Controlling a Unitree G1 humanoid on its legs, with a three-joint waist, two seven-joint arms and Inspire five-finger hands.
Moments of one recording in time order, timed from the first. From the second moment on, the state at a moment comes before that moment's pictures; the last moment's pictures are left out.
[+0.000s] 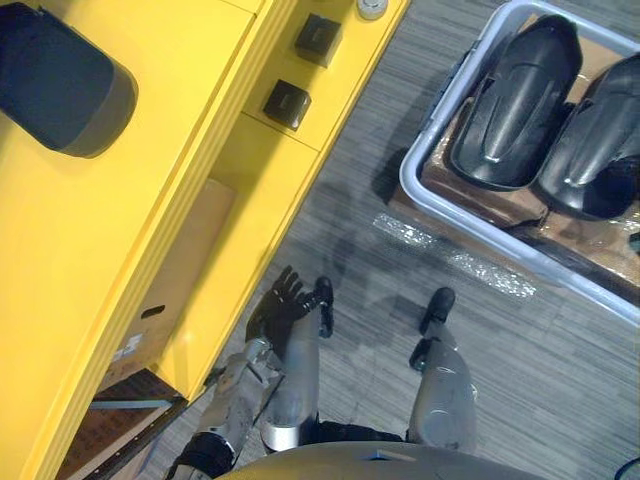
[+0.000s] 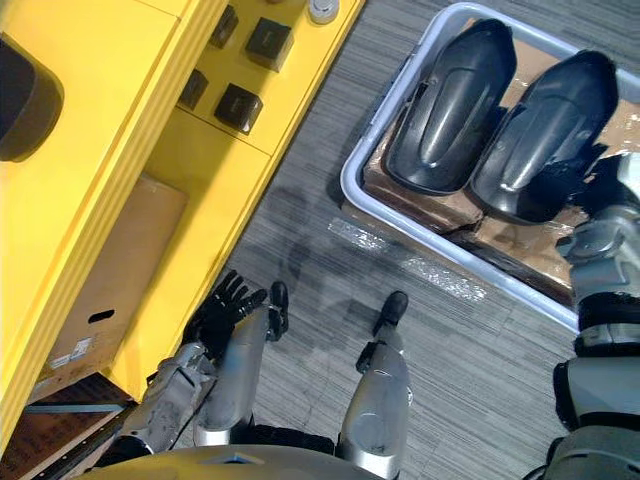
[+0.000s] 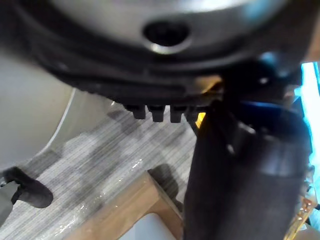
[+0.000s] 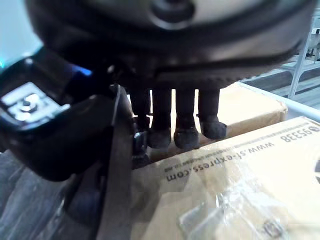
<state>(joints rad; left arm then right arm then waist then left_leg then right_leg) 0.09 0.18 -0.23 0.47 -0.74 -0.17 -0.15 -0.60 -0.96 0.10 0.88 -0.23 0.10 -0.23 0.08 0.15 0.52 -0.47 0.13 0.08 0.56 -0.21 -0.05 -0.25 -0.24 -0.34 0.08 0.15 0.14</state>
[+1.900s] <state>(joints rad) -0.43 0.31 -0.57 0.35 -0.94 0.19 -0.19 -0.09 -0.52 0.07 0.30 -0.71 -0.32 -0.40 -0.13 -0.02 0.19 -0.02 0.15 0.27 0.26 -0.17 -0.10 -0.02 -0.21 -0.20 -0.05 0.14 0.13</state>
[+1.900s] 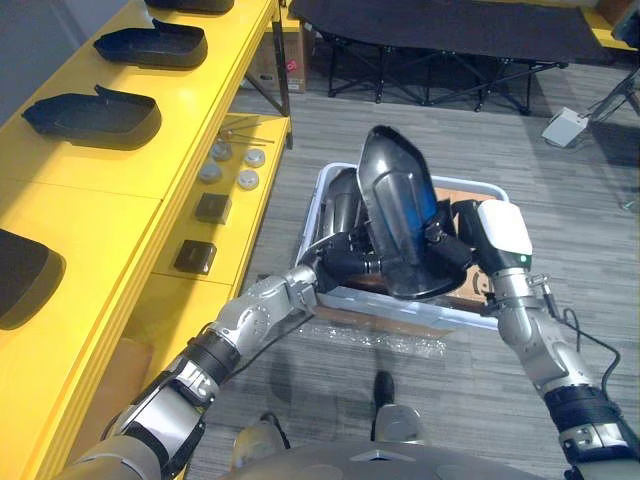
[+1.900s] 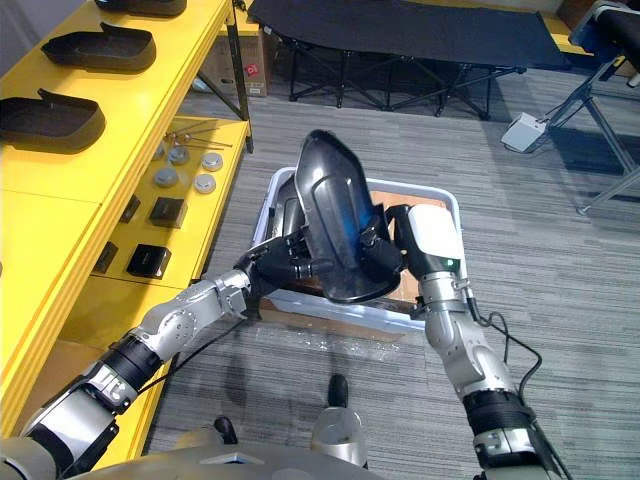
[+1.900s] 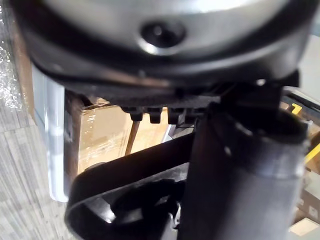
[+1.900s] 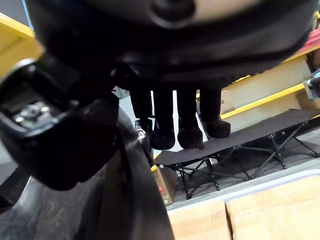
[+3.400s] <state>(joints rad) -0.28 0.17 -0.58 0.35 -0.80 -0.08 0.12 0.09 -0.28 0.21 0.25 -0.49 -0.30 -0.54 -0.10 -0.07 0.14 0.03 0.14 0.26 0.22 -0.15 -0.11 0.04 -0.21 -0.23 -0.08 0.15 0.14</state>
